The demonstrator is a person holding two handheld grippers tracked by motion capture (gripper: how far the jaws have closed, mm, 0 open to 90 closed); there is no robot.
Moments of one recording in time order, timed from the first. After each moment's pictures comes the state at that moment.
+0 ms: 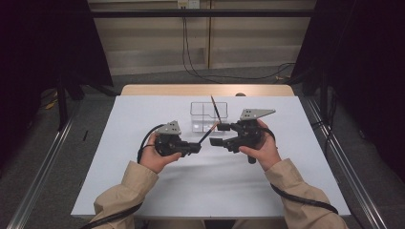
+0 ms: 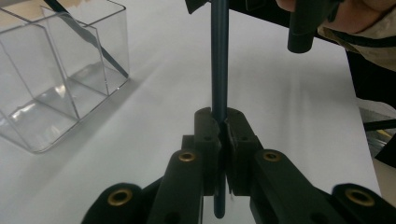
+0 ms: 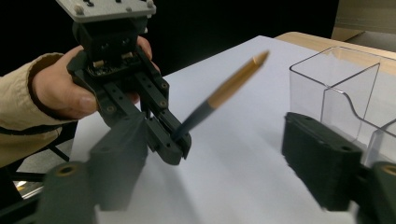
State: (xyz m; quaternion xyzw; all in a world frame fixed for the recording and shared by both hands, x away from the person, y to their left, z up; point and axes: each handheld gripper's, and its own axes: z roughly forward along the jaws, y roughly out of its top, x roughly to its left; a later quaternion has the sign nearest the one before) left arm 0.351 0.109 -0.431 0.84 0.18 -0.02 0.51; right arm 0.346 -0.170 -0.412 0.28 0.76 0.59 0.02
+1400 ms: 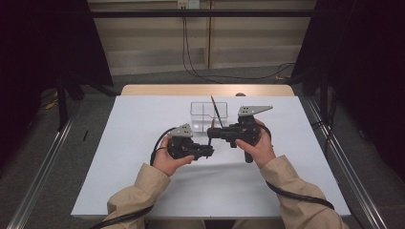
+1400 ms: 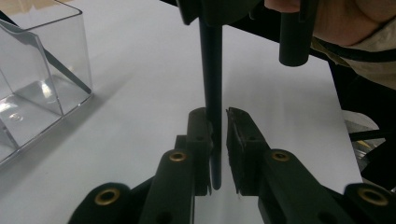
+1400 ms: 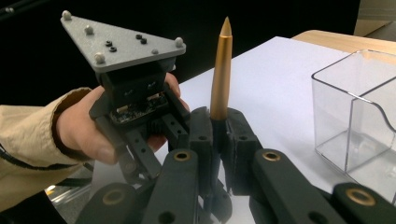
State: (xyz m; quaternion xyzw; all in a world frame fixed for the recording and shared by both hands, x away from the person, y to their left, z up) left arm 0.348 0.077 -0.444 0.83 0.17 -0.05 0.53; right arm 0.351 -0.163 -0.406 0.28 0.75 0.60 -0.02
